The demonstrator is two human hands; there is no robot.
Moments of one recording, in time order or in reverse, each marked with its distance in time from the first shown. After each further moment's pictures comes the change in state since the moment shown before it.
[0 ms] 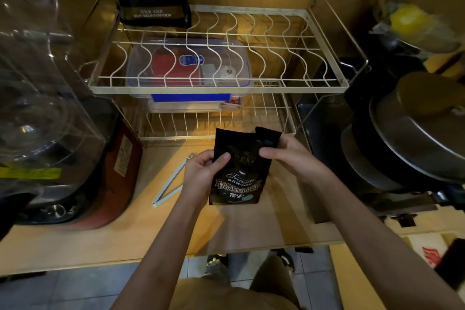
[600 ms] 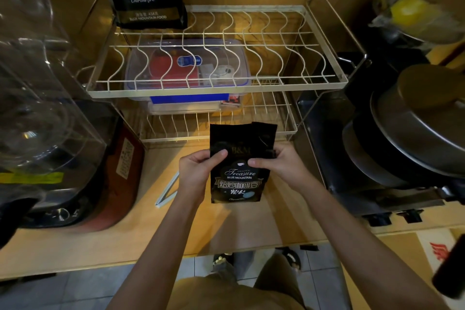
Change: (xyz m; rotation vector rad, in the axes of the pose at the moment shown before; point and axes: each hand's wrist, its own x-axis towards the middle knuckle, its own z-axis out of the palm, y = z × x) left_hand 0.007 0.004 -0.004 0.096 0.103 0.042; right_hand 0.007 0.035 0.015 0.036 0.122 -0.126
